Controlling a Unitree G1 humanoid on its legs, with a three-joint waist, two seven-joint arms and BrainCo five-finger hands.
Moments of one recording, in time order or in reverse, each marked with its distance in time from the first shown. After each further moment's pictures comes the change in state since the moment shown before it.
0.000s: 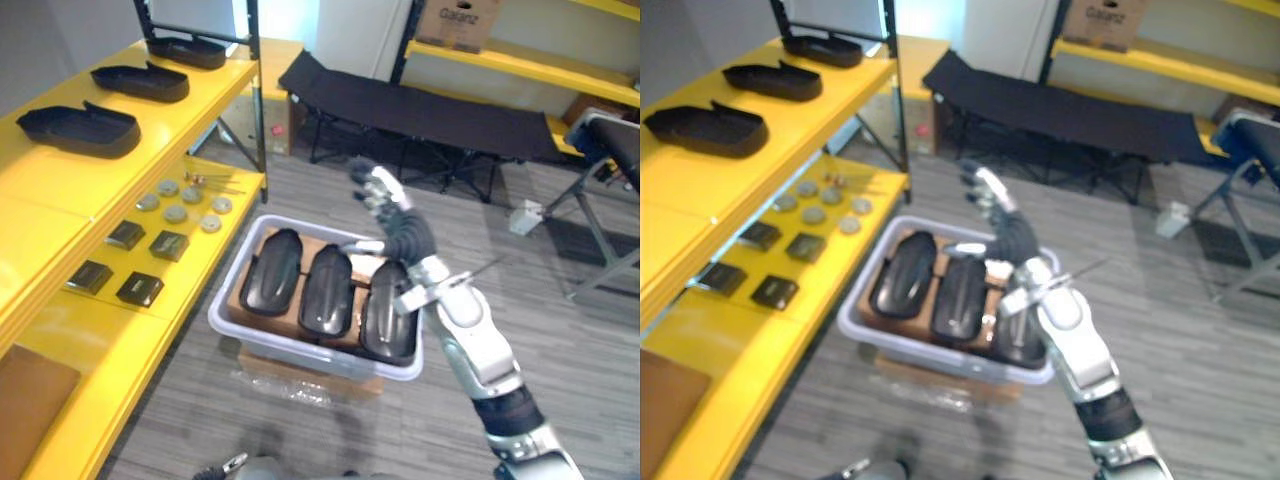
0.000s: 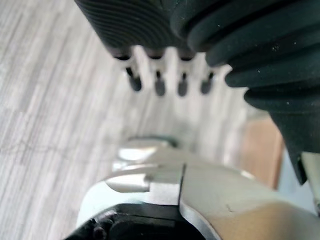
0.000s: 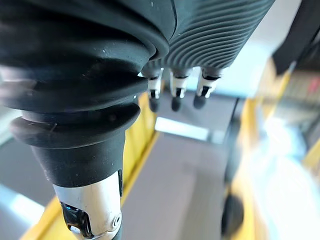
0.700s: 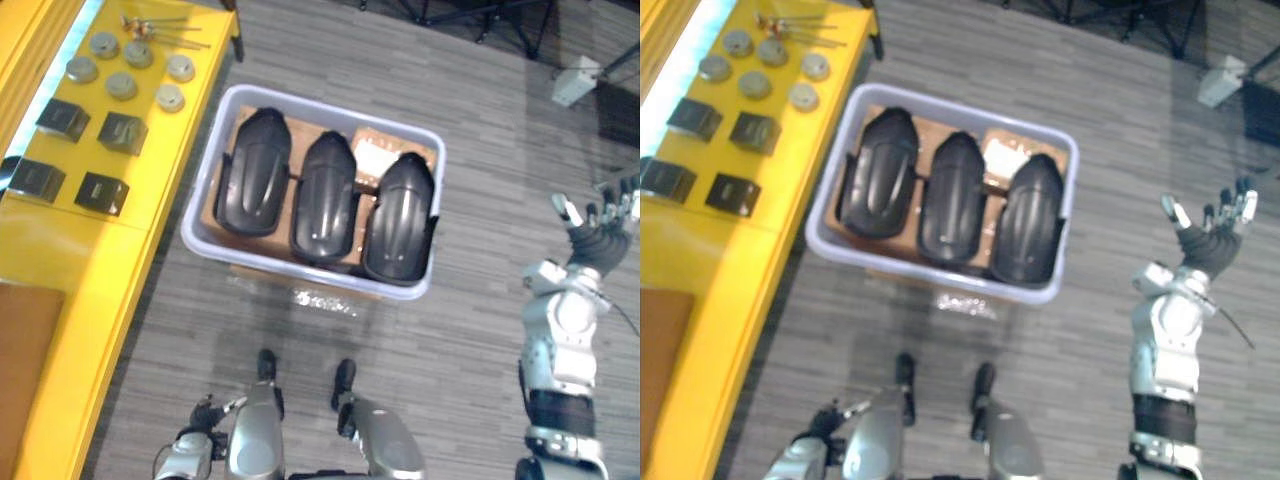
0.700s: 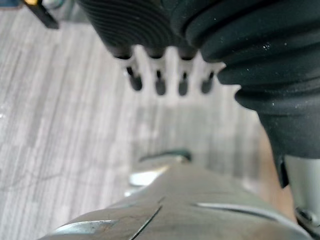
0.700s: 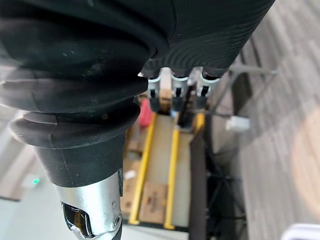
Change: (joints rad) left arm -0.142 0.032 -0.018 -0.116 -0.053 -0.118 0.093; right arm -0.139 -0.082 -0.411 0.419 0.119 -0.140 -0.374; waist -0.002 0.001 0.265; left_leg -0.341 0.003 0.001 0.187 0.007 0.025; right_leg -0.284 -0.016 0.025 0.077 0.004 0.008
